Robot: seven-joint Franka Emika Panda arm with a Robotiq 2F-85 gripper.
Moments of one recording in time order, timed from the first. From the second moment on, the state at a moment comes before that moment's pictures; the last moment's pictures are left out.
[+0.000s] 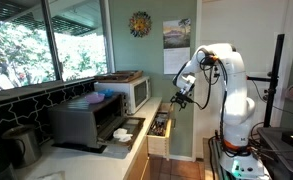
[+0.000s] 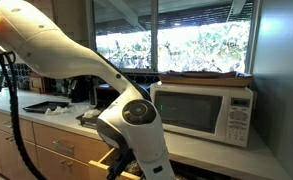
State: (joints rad) arm -0.53 0.21 -0.39 -2.23 0.87 2.49 -0.06
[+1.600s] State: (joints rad) arm -0.49 0.52 -0.38 -1.96 0.58 2.32 0.39
